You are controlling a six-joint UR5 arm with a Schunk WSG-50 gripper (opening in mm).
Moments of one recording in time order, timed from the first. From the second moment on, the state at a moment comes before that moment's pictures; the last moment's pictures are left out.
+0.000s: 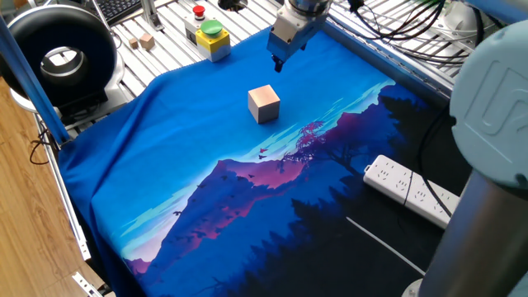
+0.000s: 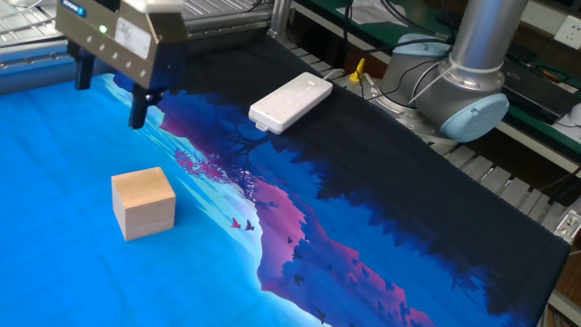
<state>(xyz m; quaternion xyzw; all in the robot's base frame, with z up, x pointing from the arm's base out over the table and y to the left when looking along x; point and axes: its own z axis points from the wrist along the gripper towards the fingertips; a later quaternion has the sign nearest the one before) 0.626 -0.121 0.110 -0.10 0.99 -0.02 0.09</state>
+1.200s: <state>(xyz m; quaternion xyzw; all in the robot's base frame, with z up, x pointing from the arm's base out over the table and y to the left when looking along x) 0.594 -0.124 0.098 0.01 1.00 -0.01 0.02</state>
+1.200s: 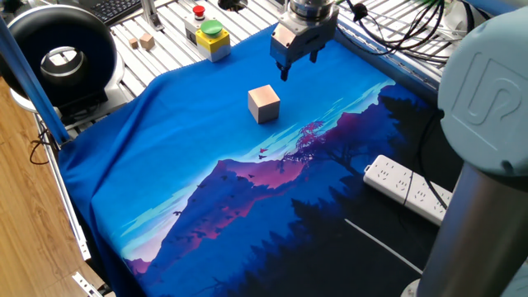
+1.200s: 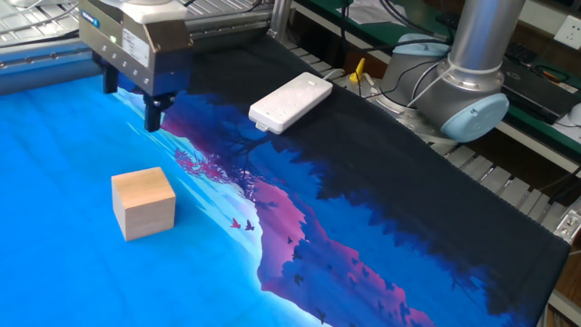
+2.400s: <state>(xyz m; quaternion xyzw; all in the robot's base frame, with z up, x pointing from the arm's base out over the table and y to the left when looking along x) 0.613 -0.144 0.067 0.00 1.00 -0.01 0.03</state>
